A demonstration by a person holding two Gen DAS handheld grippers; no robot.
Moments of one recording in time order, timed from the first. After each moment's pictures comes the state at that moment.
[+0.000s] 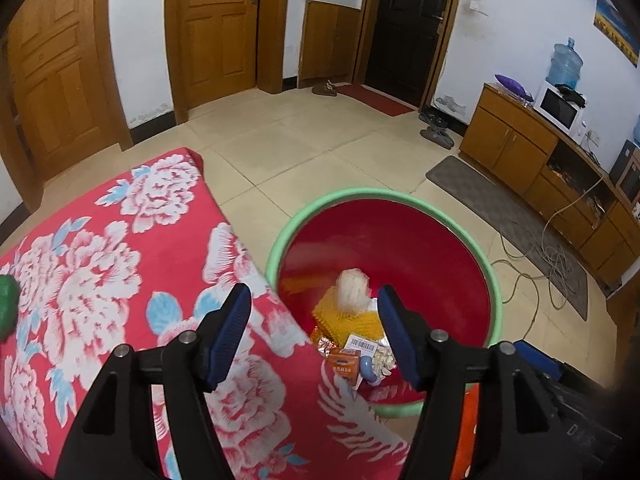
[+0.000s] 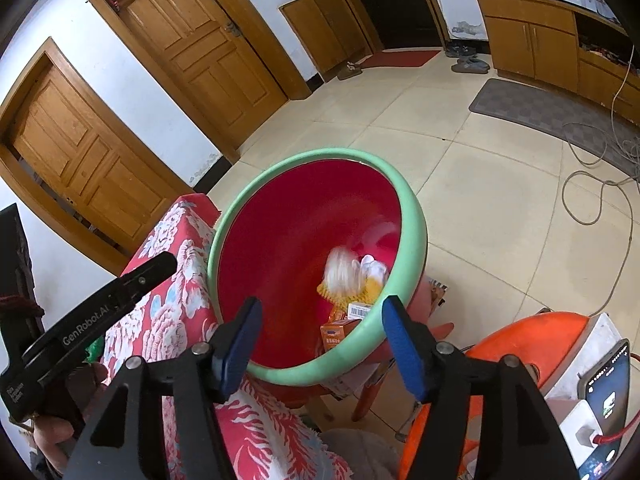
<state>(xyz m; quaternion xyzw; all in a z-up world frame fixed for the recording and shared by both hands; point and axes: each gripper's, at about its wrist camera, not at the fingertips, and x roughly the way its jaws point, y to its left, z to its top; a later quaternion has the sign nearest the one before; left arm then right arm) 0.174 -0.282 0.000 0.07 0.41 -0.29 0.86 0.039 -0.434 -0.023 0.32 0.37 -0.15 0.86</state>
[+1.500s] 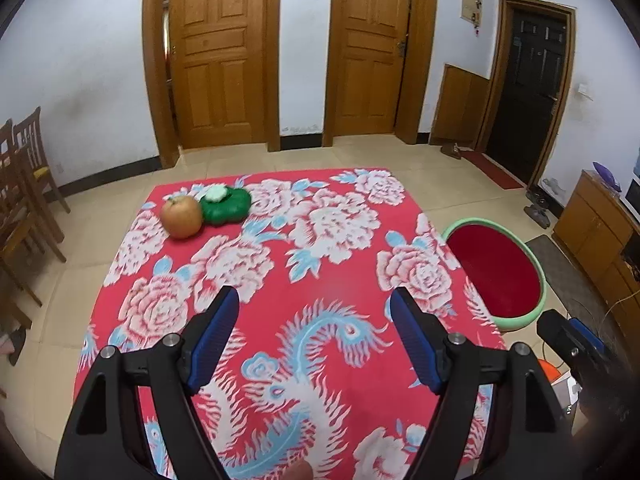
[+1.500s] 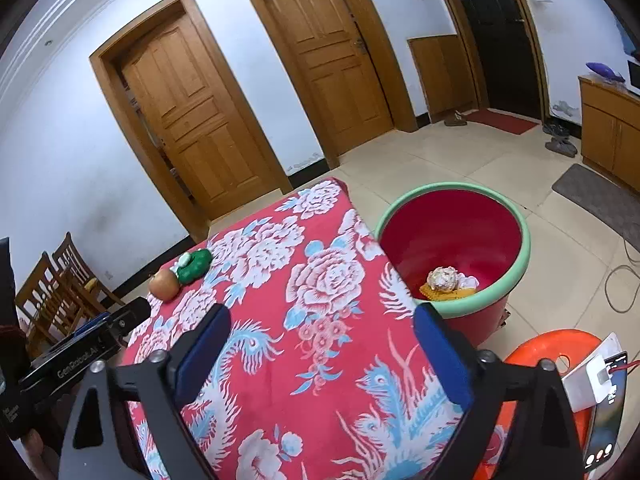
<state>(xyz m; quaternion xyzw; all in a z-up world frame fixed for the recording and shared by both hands) 0.027 -0.059 0.075 -0.01 0.35 -0.06 0.93 -0.028 -0.276 0.066 0.19 0.31 0.00 0.93</state>
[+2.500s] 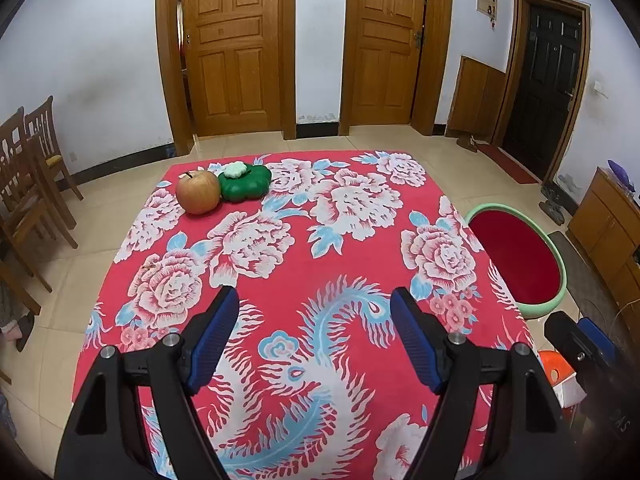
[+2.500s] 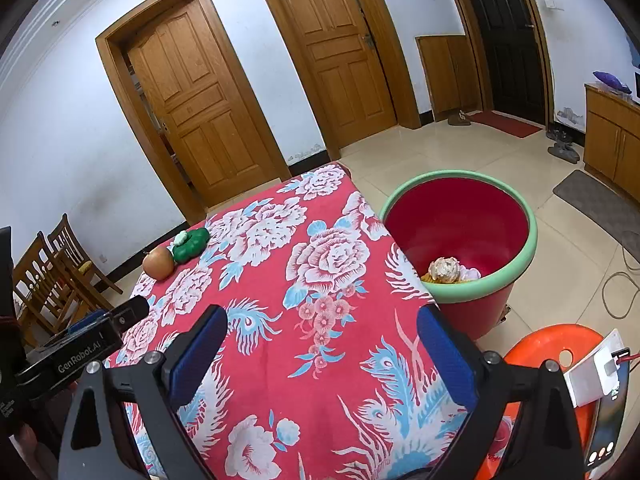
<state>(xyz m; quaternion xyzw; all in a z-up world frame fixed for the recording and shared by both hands) 0.025 -0.048 0.051 0.00 0.37 -0.04 0.93 -0.032 -0.259 0.047 0.17 0.33 0.00 0.93</state>
